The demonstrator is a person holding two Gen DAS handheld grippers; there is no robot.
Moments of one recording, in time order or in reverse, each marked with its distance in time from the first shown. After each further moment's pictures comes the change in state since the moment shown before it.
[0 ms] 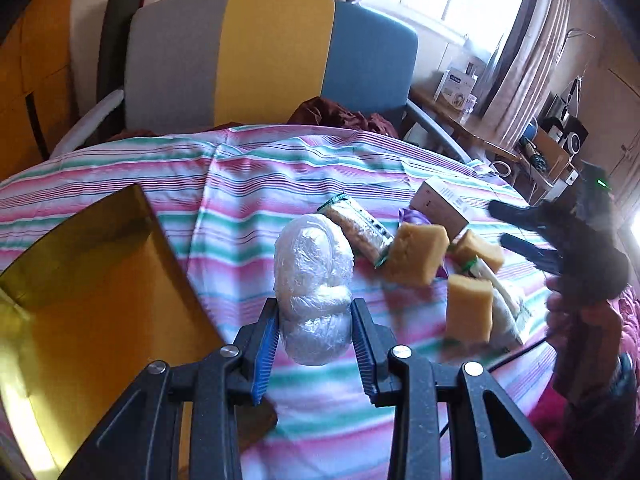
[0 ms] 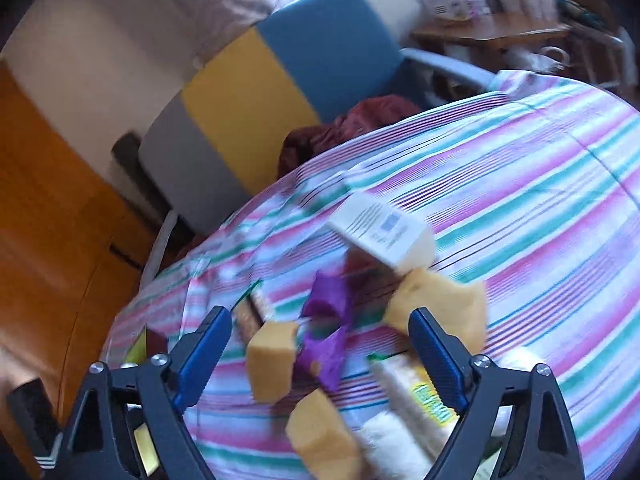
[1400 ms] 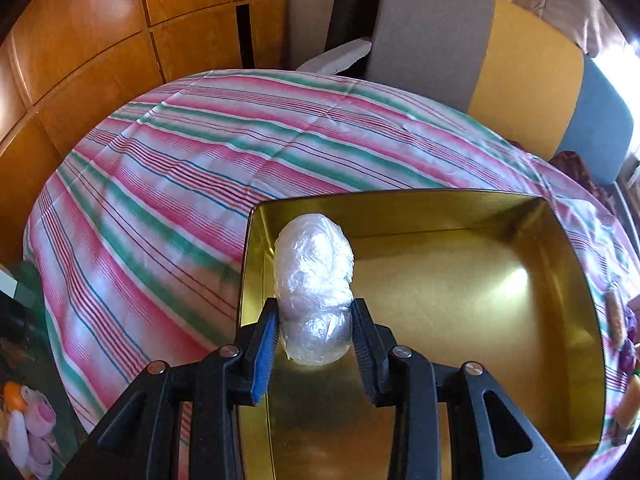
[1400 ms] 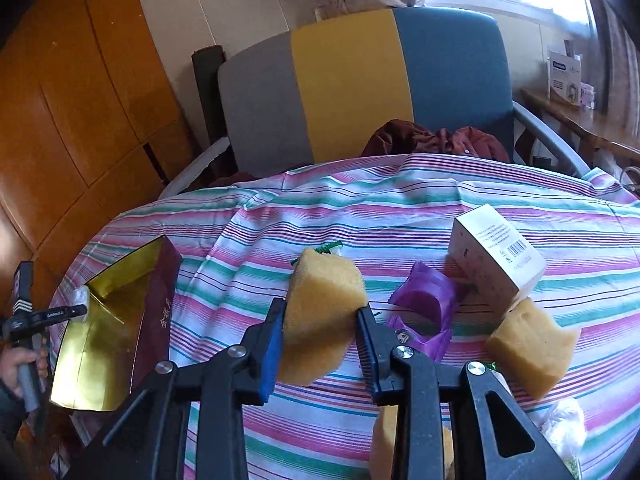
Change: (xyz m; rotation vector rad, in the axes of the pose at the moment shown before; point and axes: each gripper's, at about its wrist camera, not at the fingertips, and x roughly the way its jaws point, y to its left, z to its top) left arm -0.014 0.283 -0.025 -0.438 0.065 0.519; right arm 0.026 0.084 -0.032 -0.382 0.000 0.015
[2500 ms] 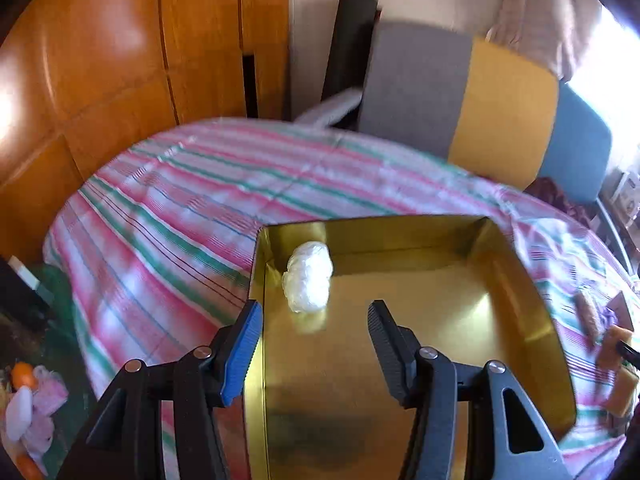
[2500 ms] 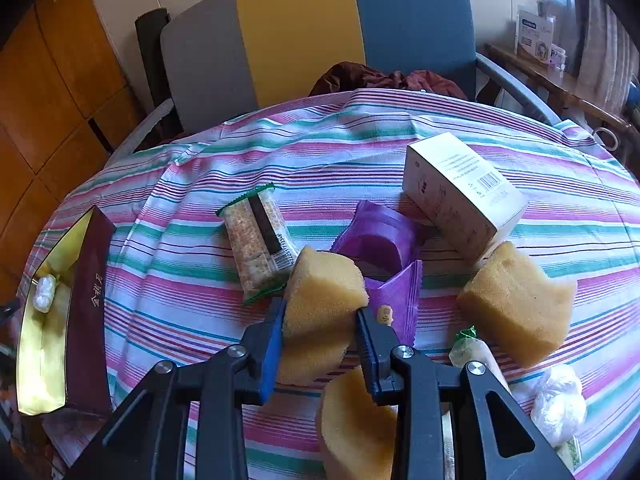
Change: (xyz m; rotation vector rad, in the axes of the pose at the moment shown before) left arm -0.088 -0.009 -0.040 0.001 -0.217 -0.013; right arm 0.042 -0.033 -0.019 0.082 0.170 -0.164
